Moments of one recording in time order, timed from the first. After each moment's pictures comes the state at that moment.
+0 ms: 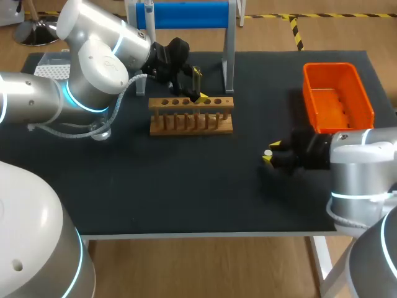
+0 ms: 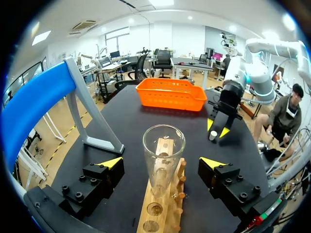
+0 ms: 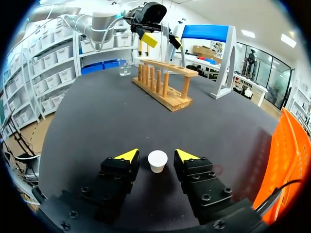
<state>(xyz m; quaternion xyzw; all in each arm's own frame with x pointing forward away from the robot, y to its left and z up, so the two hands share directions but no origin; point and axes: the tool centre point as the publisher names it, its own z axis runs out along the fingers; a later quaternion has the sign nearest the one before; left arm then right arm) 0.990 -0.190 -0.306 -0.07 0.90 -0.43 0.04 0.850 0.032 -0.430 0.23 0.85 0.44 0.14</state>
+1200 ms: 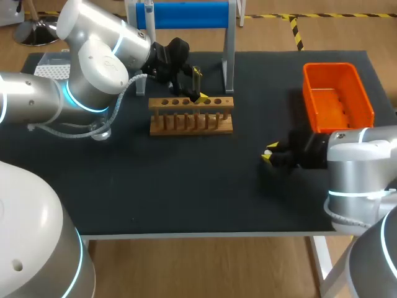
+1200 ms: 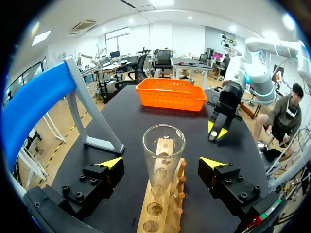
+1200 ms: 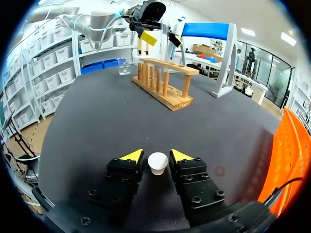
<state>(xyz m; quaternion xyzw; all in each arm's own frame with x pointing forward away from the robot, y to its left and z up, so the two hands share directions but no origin) 0.990 -0.190 -0.306 -0.07 0.90 -0.43 0.04 0.851 0.036 -0.433 0.24 0.86 0.44 0.13</state>
